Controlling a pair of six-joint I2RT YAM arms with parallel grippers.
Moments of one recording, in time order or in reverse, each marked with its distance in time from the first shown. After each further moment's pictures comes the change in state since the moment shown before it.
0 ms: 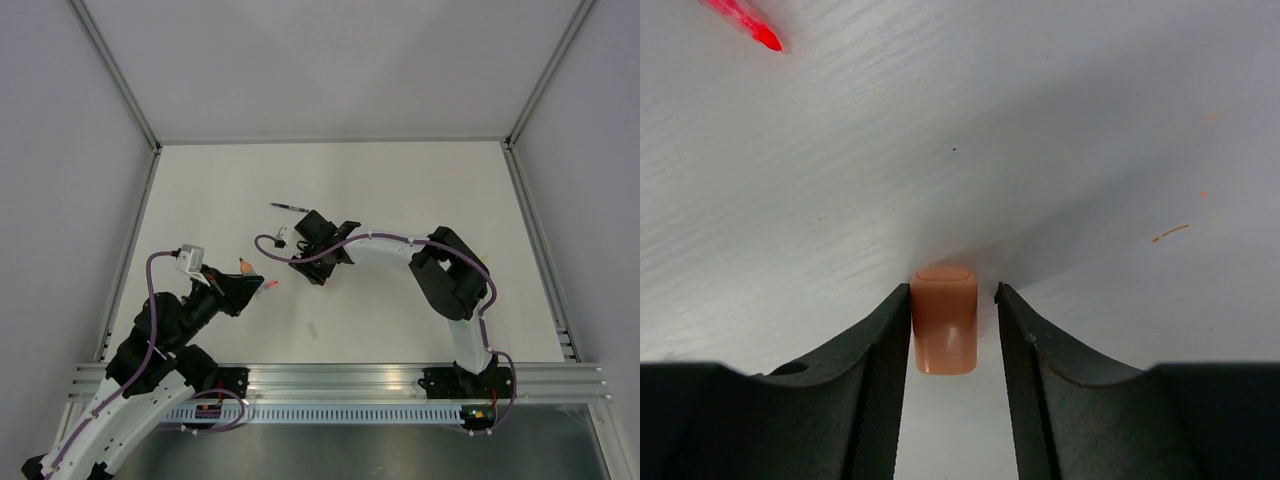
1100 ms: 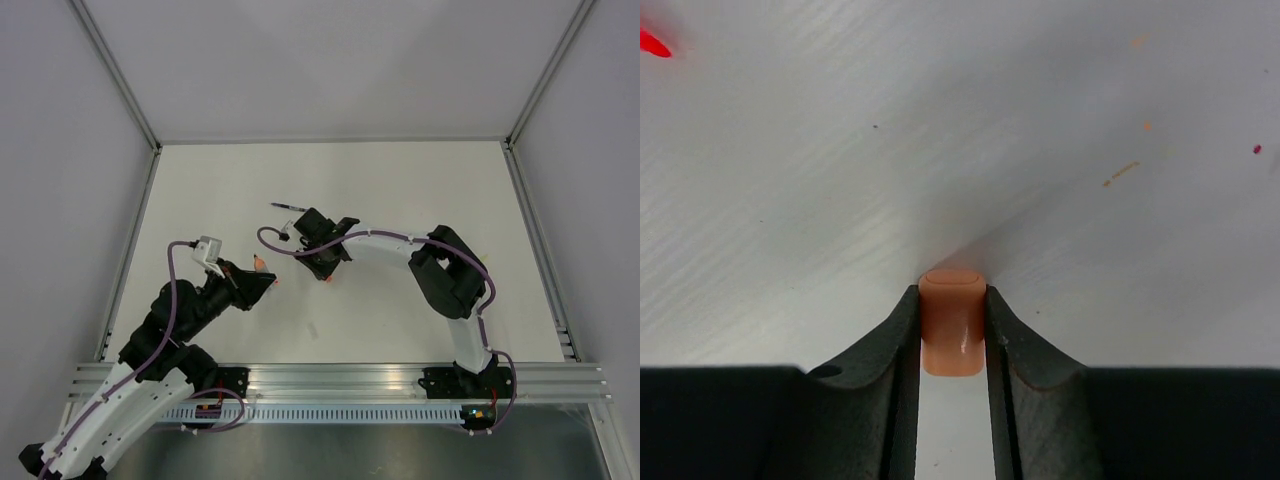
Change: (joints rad) left arm 0.000 0.112 -0.021 0.093 0.051 -0.014; right arm -0.004 0.012 0.042 -0.067 0.092 0.114
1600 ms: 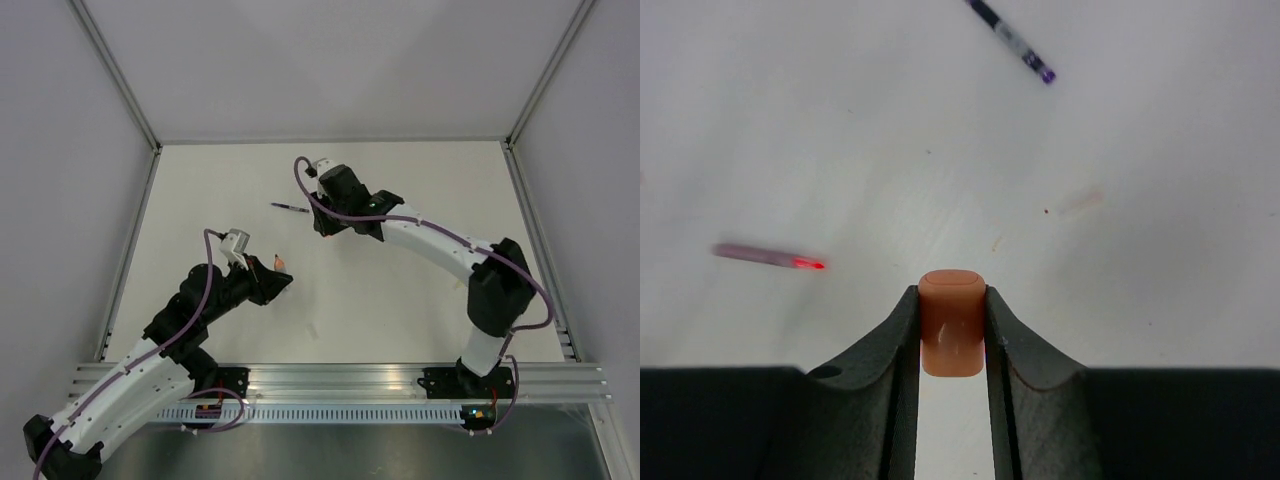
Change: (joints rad) left arm 0.000 0.223 -0.047 0.148 0.089 0.003; right arm -0.099 -0.223 0.072 0.016 0.095 0.338
